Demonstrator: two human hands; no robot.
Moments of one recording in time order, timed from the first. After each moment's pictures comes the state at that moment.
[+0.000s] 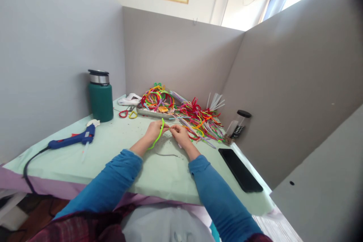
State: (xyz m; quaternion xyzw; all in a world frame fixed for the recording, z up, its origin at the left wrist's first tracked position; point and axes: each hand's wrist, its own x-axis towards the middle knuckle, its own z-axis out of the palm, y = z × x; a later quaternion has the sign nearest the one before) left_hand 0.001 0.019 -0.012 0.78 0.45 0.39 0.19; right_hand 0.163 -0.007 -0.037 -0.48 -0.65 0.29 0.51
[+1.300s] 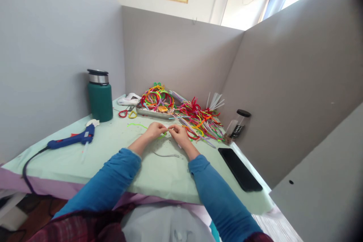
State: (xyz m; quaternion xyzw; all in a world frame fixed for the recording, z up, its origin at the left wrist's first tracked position) left_hand 0.000 0.030 -0.023 0.73 0.49 0.35 0.33; right_hand 0.162 -0.014 -0.034 -0.46 -0.66 0.29 0.51
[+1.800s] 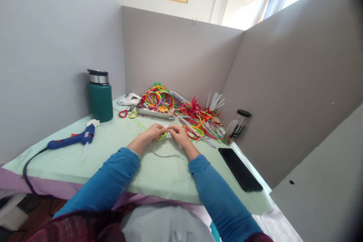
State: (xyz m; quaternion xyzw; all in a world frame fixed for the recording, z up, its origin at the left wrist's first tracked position) left_hand 0.000 0.013 -0.015 0.67 0.41 0.31 0.53; right_hand 0.163 -0.014 -0.033 -0.44 -0.67 0.31 0.50
